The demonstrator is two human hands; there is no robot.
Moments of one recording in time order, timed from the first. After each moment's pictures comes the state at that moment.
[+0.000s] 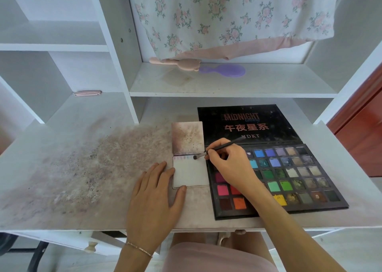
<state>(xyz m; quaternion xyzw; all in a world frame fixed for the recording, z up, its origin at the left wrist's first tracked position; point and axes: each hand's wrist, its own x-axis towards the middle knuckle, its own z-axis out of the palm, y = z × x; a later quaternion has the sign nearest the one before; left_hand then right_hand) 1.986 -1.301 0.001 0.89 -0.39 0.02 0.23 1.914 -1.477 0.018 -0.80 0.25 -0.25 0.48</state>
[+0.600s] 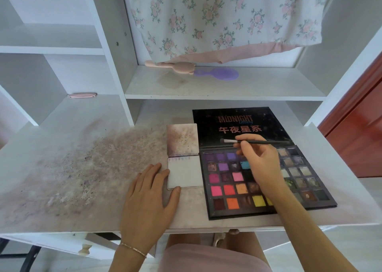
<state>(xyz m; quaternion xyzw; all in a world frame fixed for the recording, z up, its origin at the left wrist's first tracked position) 1.987 -1.301 0.002 0.89 -0.40 0.02 0.22 1.869 -1.500 0.037 -0.71 0.28 -0.38 0.52</state>
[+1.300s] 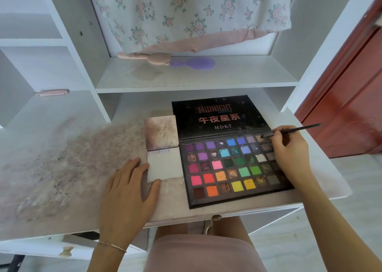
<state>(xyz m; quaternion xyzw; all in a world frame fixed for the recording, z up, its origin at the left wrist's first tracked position) 1.986 -1.301 0.003 0.89 -0.39 0.01 0.22 1.792 -1.563 0.020 -0.74 0.48 -0.38 0.30</state>
